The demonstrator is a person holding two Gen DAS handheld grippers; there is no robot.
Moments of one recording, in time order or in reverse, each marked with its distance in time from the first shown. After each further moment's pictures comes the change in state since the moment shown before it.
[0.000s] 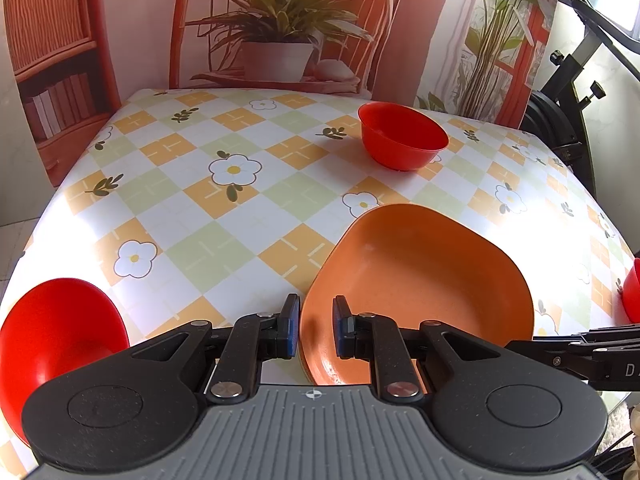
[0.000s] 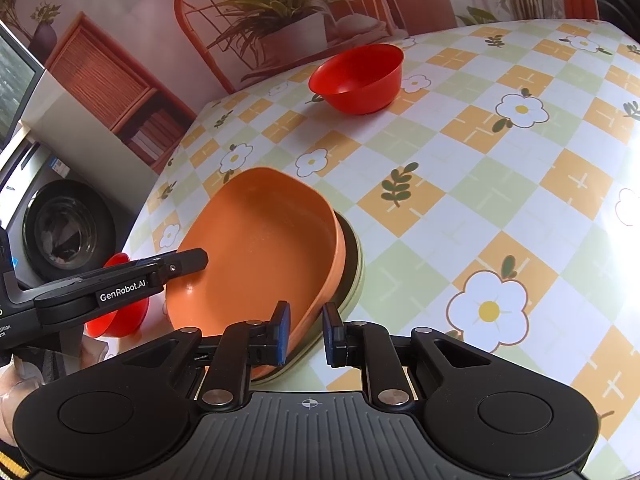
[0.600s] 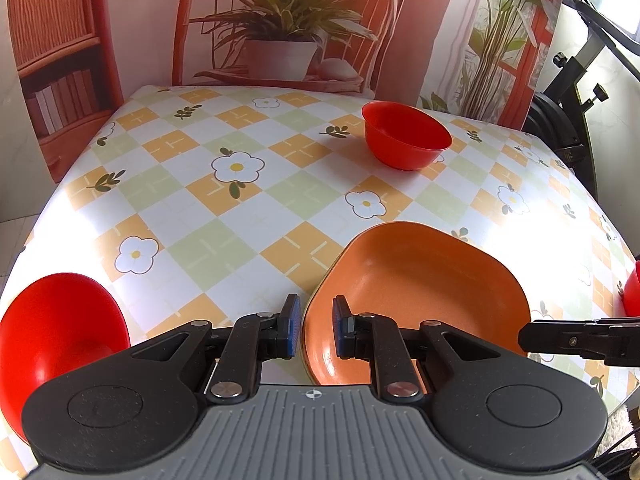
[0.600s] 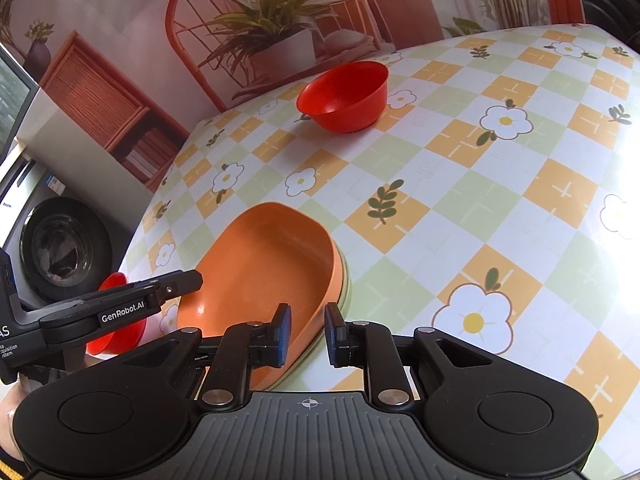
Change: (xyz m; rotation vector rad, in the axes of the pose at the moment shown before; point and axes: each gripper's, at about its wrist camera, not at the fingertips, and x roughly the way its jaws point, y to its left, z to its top) left arm 0.002 0.004 0.000 -0.009 0.004 -0.002; right arm -0.010 -0.007 0.004 0.028 -0.052 -0.014
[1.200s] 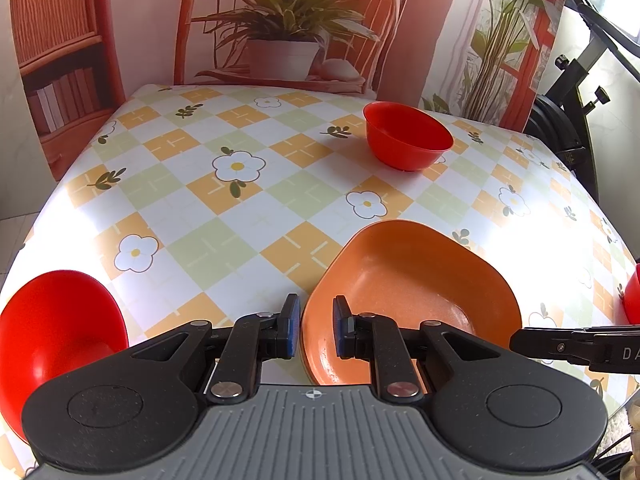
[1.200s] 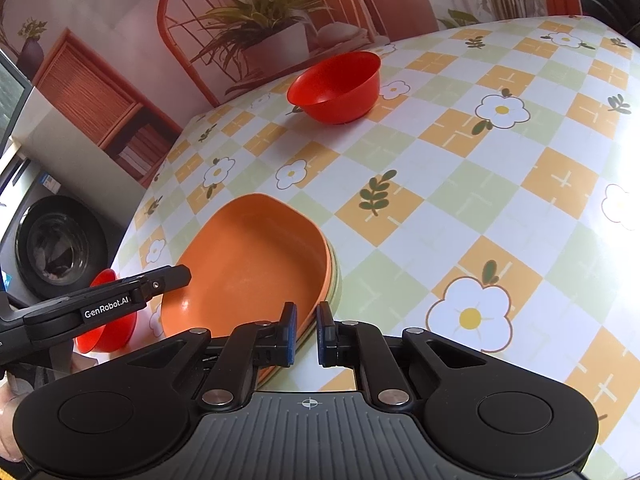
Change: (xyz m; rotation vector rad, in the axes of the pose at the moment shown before) left arm 0.001 0.002 -0.001 -0.006 -0.002 -0.001; right arm 0.011 -0.007 -0.004 0.005 0.018 -0.004
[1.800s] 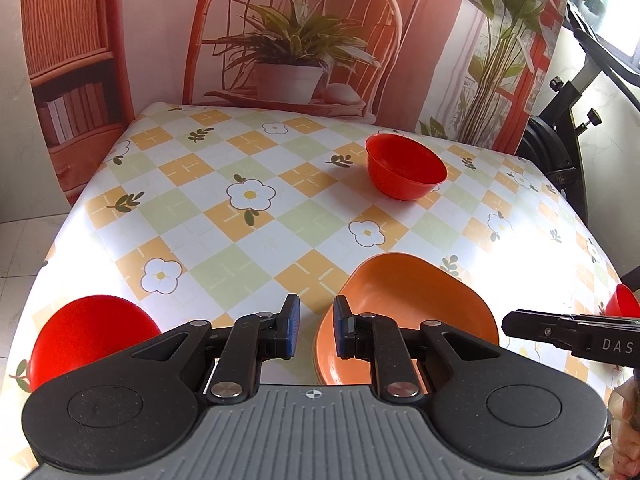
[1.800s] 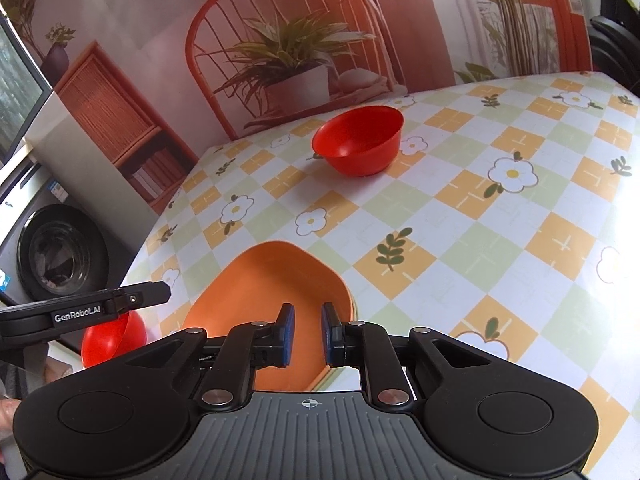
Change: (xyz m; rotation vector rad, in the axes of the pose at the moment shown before) left arm -0.038 0.019 0.017 -0.016 -0.030 -0.024; right arm -0.019 0.023 0.015 -0.089 -0.121 -0.008
